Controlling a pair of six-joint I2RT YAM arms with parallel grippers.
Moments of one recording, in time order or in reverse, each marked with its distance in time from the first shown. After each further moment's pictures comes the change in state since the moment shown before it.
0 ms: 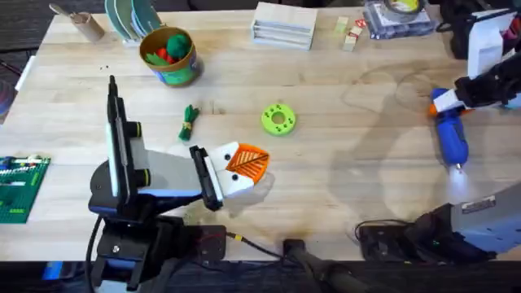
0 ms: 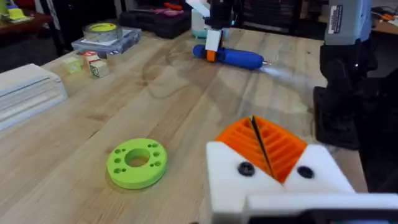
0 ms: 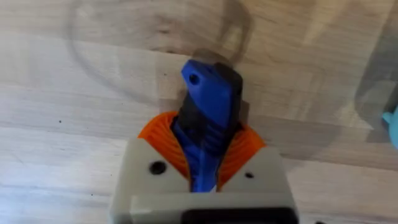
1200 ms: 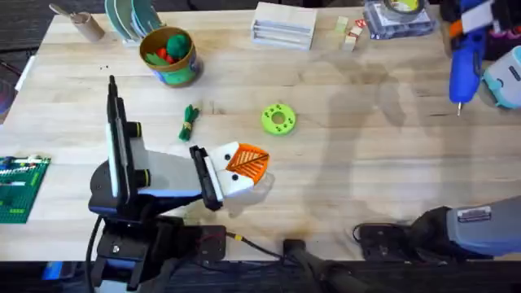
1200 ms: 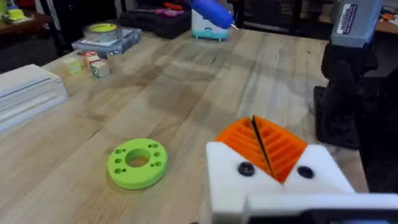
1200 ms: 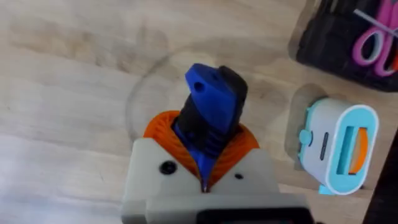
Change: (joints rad) left arm 0.000 0.000 0.000 0.000 0.000 0.003; right arm 0.189 -0.194 0.369 -0.177 -0.088 0.099
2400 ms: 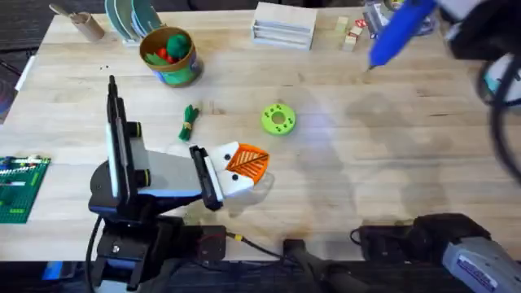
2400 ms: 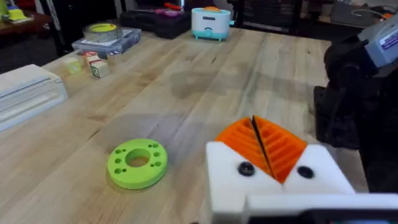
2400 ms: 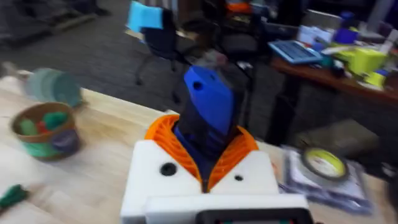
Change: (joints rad) left arm 0.000 0.000 0.000 0.000 0.000 0.000; right arm 0.390 -0.884 -0.917 1.153 -0.160 0.490
